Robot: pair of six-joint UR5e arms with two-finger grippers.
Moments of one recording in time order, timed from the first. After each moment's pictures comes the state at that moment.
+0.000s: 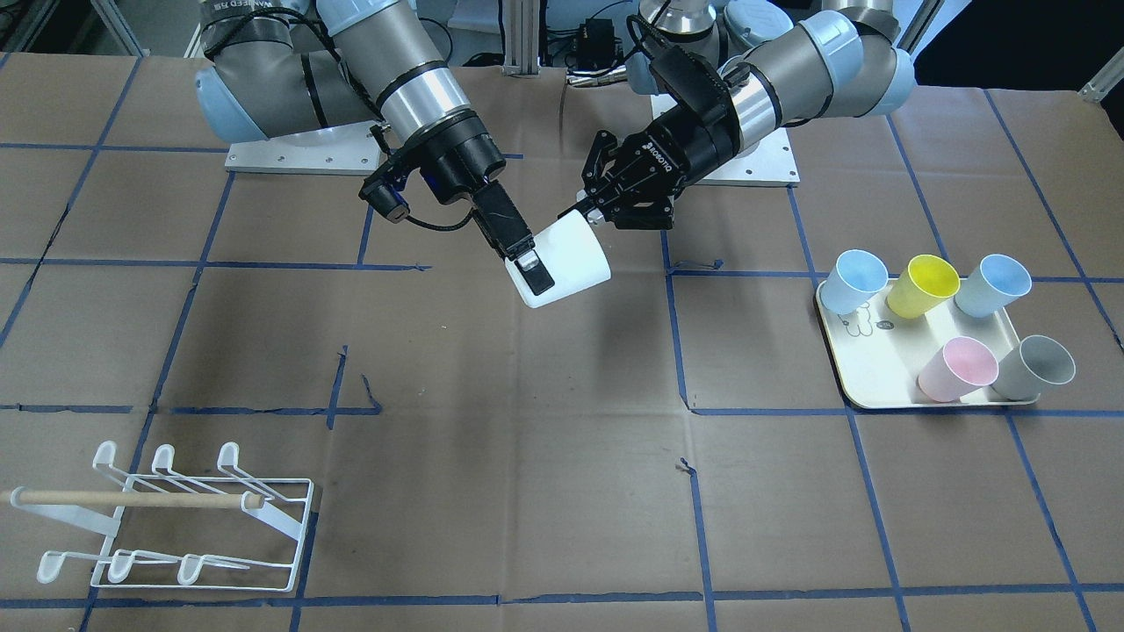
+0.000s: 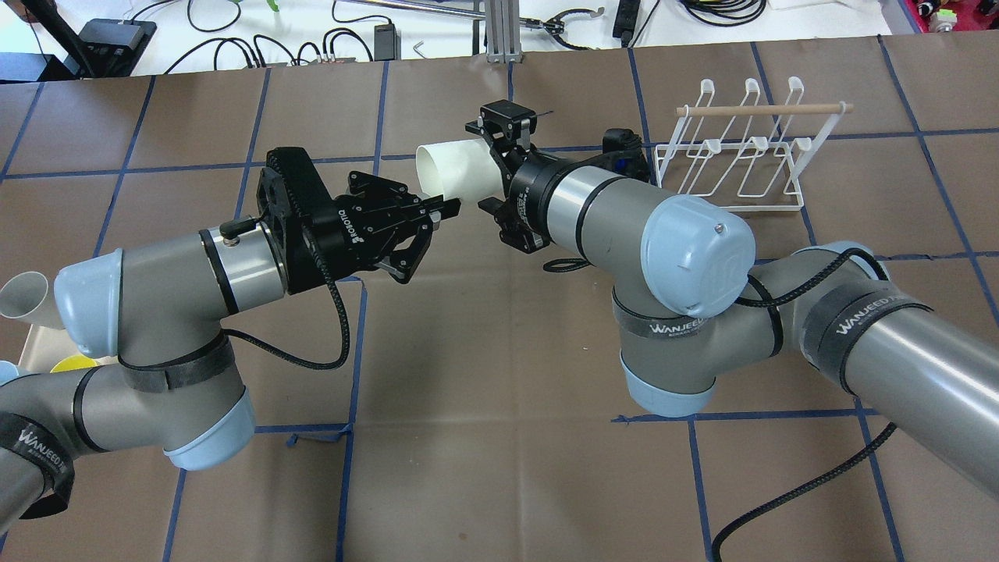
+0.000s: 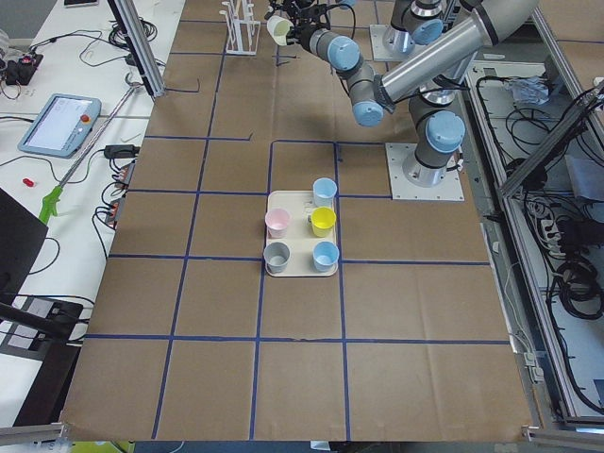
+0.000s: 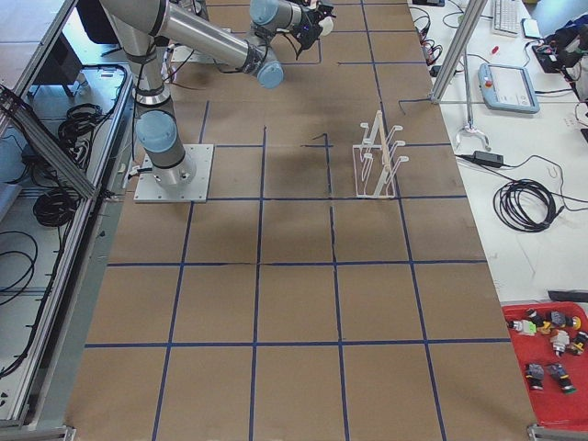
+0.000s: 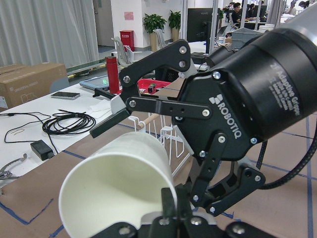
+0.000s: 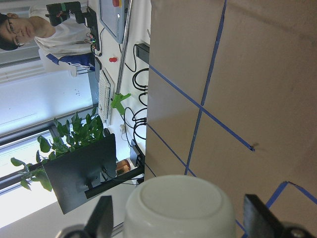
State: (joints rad) left arm -1.46 -1.53 -2.35 0.00 0.51 0.67; right arm 1.87 -1.43 2.09 -3.25 -1.24 1.68
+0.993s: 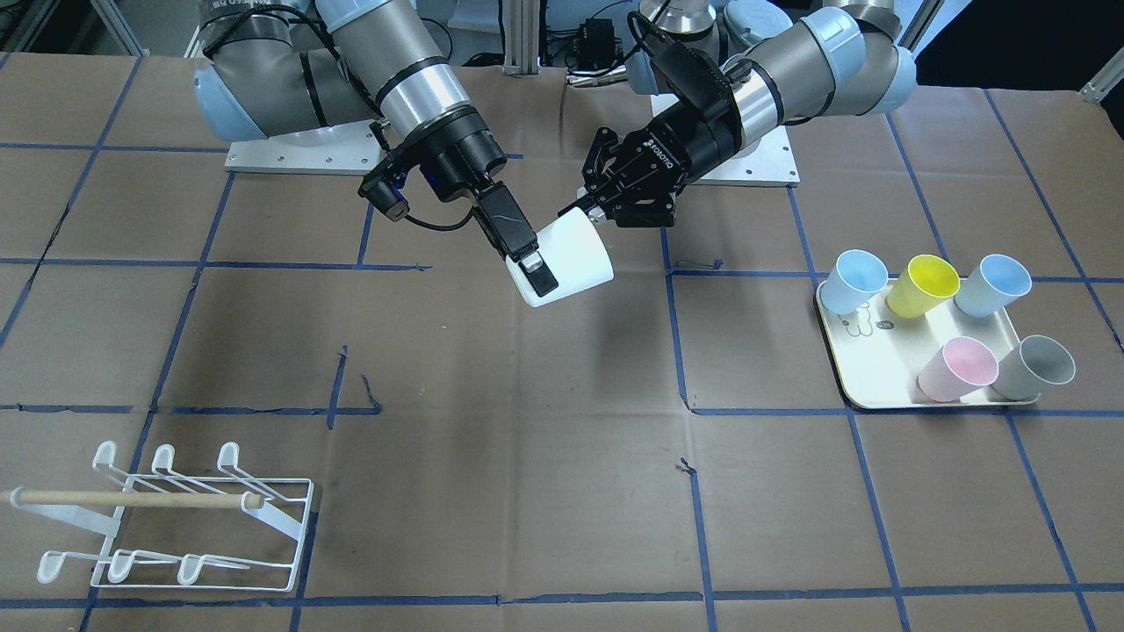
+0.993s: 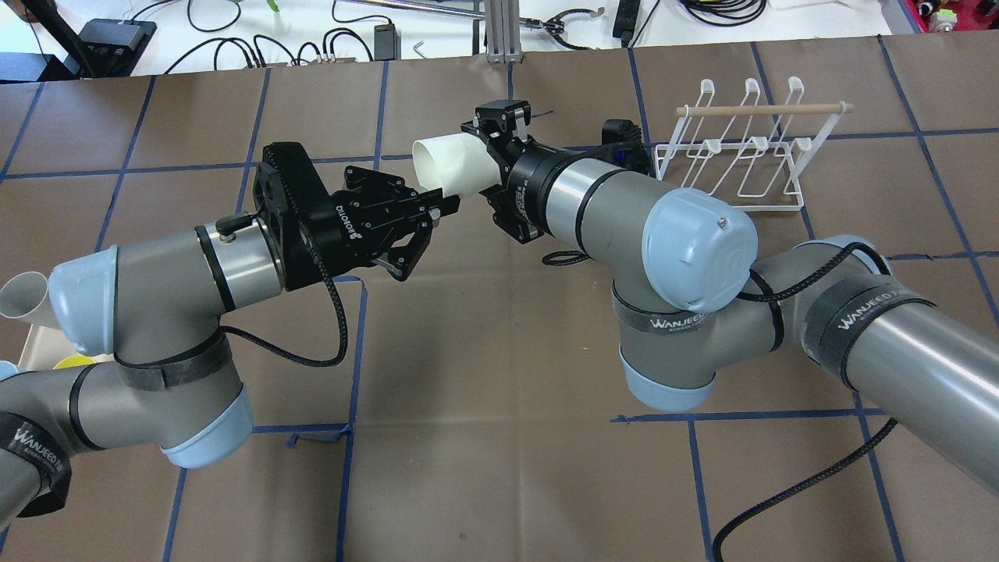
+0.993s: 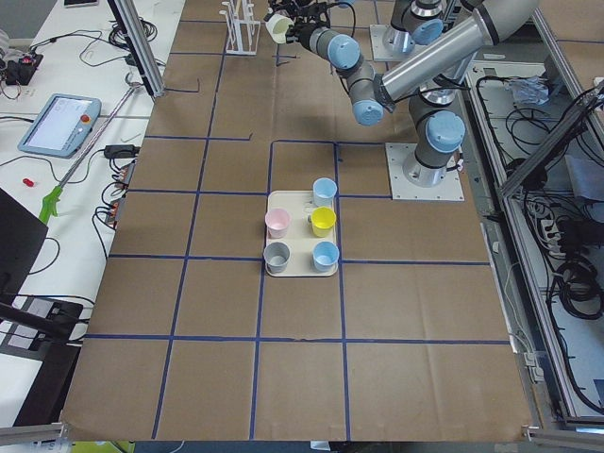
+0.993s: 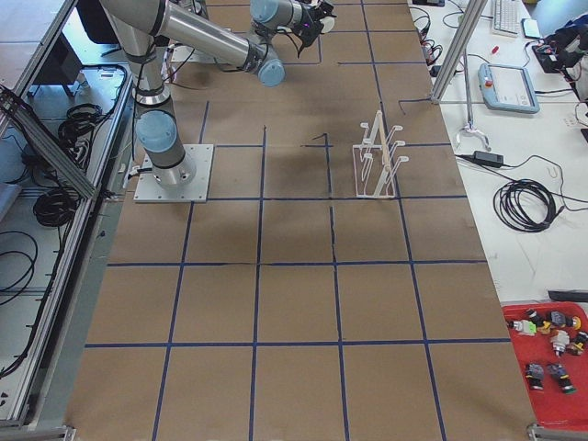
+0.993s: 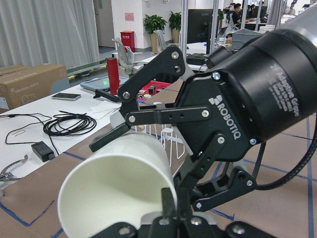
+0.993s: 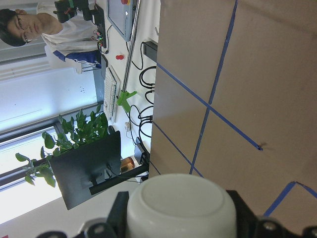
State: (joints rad) left arm -1.46 -1.52 -2.34 0.00 0.51 0.67; right arm 1.87 -1.44 2.08 -3.25 -1.23 1.66
